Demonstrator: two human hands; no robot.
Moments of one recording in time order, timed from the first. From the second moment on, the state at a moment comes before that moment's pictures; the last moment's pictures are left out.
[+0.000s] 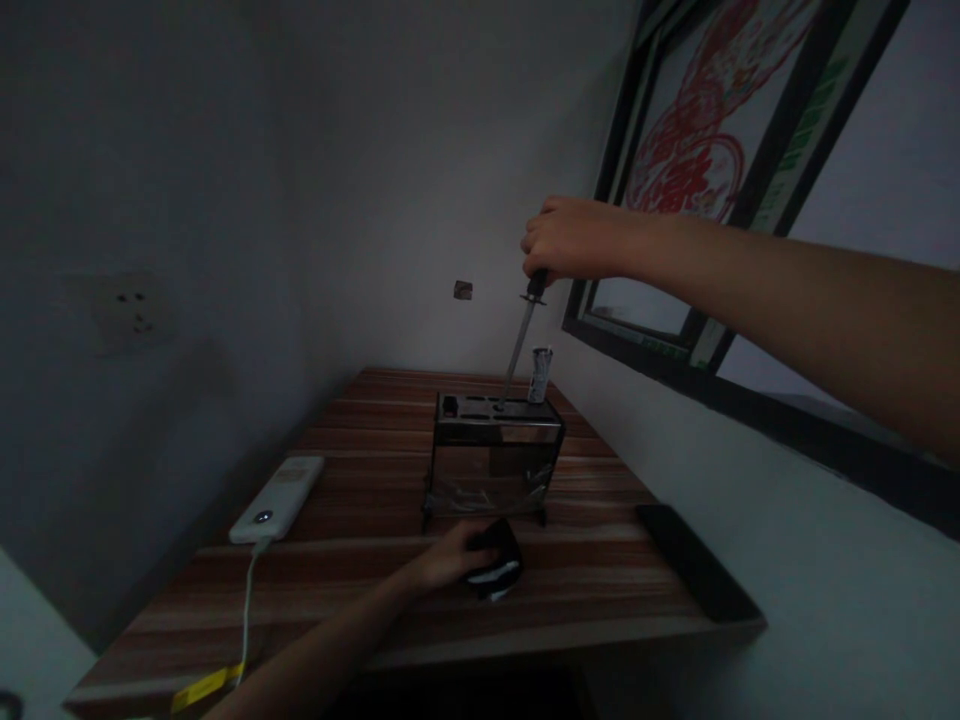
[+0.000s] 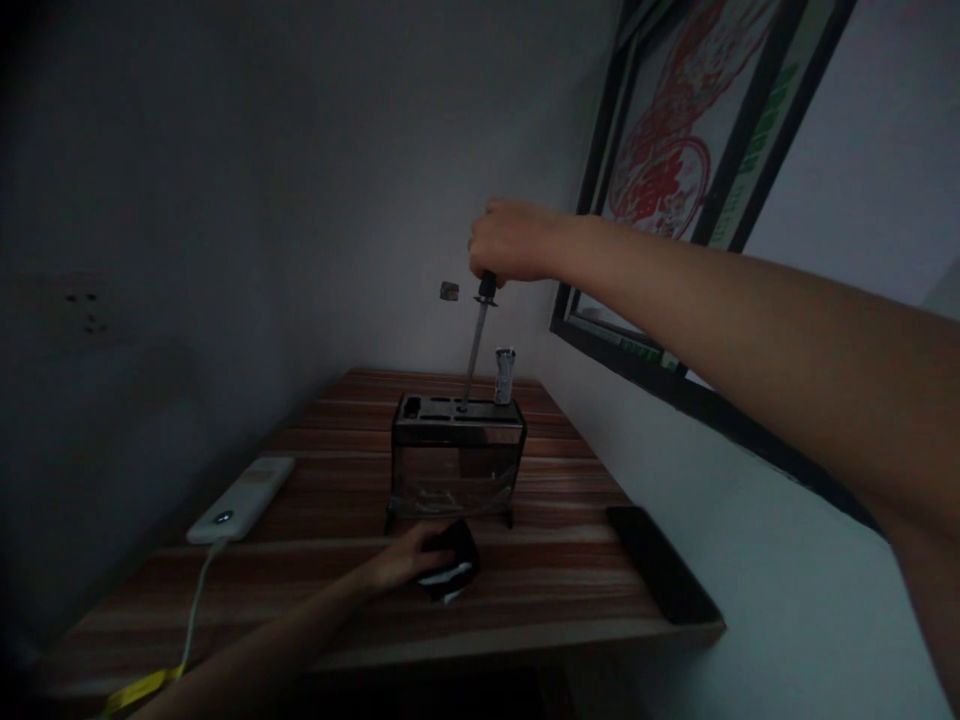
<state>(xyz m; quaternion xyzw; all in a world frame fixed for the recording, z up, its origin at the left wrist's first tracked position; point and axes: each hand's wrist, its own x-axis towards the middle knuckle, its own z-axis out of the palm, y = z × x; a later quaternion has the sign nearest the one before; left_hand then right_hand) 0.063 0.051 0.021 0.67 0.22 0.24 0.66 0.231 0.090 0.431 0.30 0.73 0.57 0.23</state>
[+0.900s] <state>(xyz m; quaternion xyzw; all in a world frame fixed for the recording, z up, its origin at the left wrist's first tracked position) 0.061 0.047 0.025 0.66 0.24 0.24 0.67 0.217 0.090 0.376 0.18 0.79 0.54 0.22</state>
